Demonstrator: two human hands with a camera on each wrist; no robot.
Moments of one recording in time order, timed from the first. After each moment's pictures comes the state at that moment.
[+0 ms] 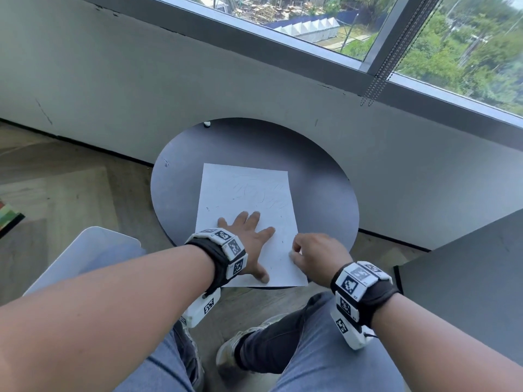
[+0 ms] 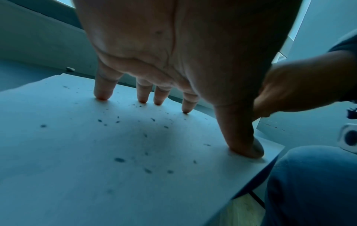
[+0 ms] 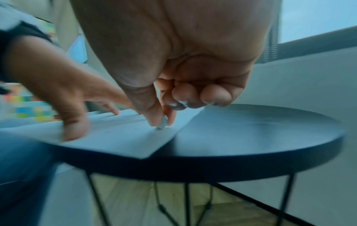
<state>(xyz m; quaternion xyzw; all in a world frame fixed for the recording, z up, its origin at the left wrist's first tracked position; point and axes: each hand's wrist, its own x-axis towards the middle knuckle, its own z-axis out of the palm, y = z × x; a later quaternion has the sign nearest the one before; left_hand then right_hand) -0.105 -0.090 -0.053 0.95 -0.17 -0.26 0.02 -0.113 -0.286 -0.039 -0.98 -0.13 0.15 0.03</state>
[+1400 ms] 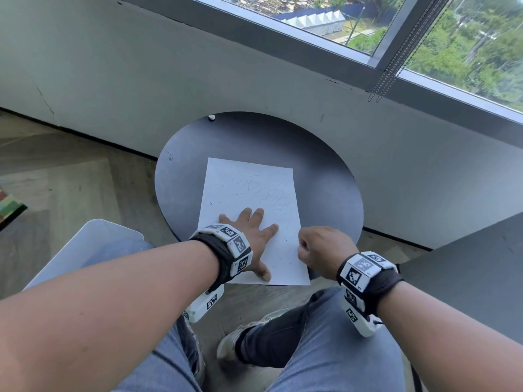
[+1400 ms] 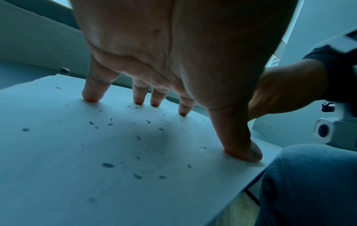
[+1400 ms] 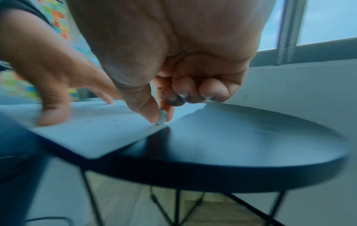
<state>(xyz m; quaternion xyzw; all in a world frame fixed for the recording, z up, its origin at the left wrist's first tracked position) -0.107 -0.087 -0.054 0.95 -0.18 -0.27 0.01 -0.102 -0.287 -0.036 -0.97 -0.18 0.14 -0.04</state>
